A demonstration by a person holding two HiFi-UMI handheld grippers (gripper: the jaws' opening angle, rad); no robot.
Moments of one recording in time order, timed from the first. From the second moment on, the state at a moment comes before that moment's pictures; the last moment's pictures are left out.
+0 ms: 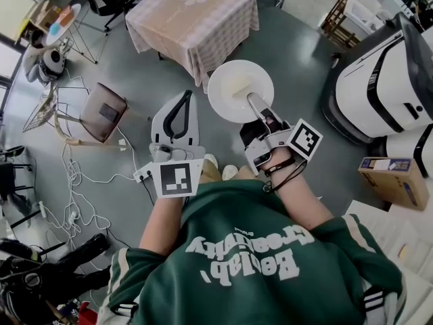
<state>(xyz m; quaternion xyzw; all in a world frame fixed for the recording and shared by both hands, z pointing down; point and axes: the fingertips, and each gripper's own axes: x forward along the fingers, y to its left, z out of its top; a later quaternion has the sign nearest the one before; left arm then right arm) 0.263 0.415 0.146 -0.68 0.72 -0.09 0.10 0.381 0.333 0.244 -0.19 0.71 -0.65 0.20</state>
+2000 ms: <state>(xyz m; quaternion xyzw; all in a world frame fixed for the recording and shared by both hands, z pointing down) 0.156 0.229 0.169 -0.73 0.66 -0.10 0.13 0.264 0.170 0.285 -0.22 0.70 -0.65 0.20</state>
